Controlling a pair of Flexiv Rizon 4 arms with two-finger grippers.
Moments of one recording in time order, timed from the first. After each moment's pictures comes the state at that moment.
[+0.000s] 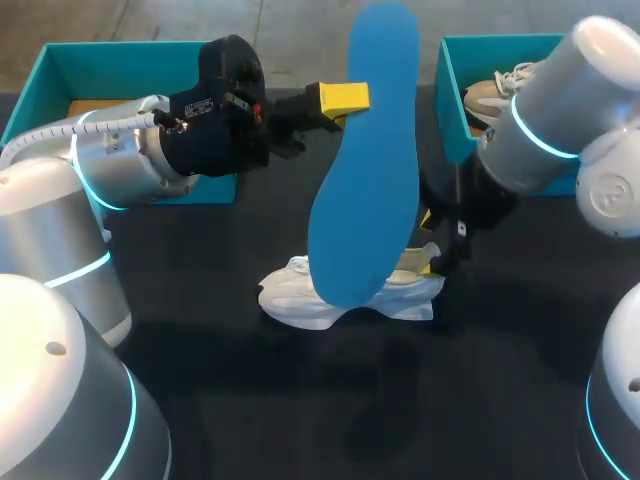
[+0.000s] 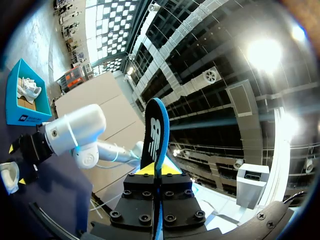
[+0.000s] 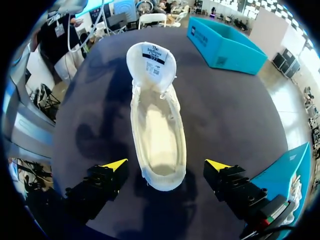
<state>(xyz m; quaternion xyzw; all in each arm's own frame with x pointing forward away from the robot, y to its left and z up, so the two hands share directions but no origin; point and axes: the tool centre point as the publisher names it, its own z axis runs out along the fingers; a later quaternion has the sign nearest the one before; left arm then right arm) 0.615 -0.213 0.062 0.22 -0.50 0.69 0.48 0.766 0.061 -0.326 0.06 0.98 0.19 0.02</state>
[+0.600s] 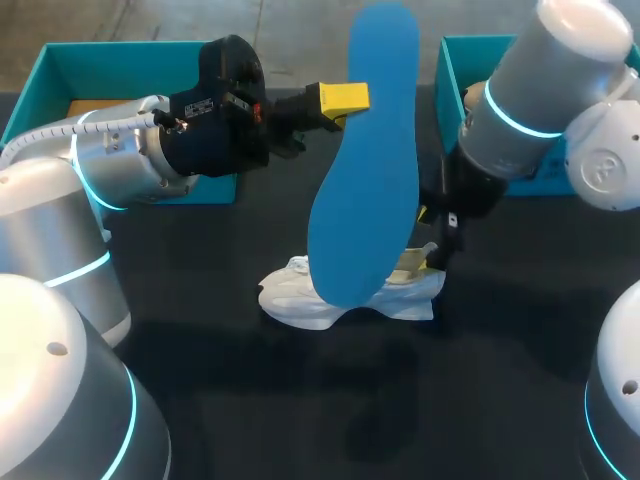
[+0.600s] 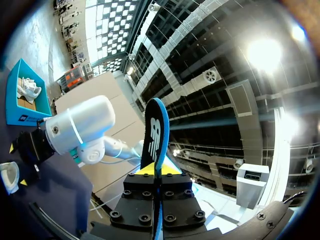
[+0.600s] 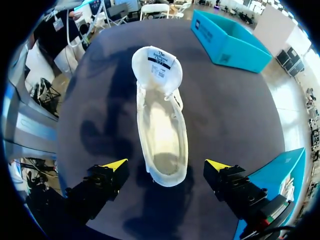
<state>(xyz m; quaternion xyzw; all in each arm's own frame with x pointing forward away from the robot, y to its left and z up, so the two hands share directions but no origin) 0.615 -0.213 0.061 0.22 -0.50 0.69 0.48 0.760 0.068 -0.304 0.06 0.99 0.14 0.02</state>
